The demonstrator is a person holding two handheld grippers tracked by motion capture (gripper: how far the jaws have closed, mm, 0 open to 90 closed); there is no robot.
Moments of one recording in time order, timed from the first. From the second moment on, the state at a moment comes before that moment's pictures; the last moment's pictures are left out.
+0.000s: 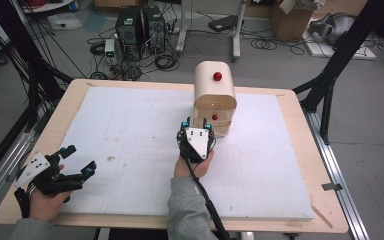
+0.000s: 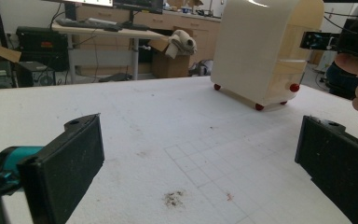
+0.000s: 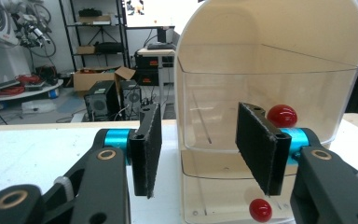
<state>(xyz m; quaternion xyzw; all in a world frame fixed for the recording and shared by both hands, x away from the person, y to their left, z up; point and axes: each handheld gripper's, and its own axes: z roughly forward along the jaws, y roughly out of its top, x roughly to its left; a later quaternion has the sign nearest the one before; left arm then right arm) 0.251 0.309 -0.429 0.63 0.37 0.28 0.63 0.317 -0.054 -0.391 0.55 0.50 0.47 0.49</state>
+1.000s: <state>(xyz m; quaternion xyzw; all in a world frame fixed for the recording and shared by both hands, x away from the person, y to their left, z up) 0.253 0.309 -0.430 0.63 0.37 0.28 0.62 0.309 -0.105 -0.393 0.55 0.48 0.46 0.50</state>
